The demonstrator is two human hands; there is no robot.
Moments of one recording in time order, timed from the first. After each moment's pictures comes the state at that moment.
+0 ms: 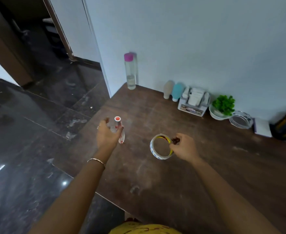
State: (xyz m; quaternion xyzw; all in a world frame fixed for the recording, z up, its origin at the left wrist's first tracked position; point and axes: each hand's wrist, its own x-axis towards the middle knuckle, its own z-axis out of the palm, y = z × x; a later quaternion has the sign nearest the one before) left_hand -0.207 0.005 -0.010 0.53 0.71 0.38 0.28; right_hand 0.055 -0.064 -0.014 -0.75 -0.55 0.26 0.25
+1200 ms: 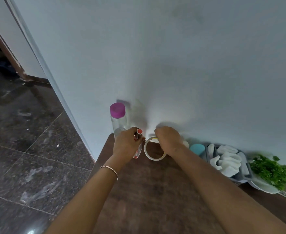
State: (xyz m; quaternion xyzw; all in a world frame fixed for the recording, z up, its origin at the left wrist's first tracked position) left_hand -0.118 0.360 -0.007 0.76 0.55 0.22 0.28; right_hand 0.039 0.327 0.003 -0.74 -0.67 0.02 -0.03
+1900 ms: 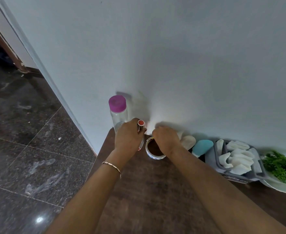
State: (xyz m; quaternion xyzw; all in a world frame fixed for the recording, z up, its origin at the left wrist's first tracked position) left_hand -0.108 0.369 -0.006 0.77 0.56 0.22 0.21; right_hand 0.028 0.338 -0.027 -0.70 -0.70 0.02 -0.09
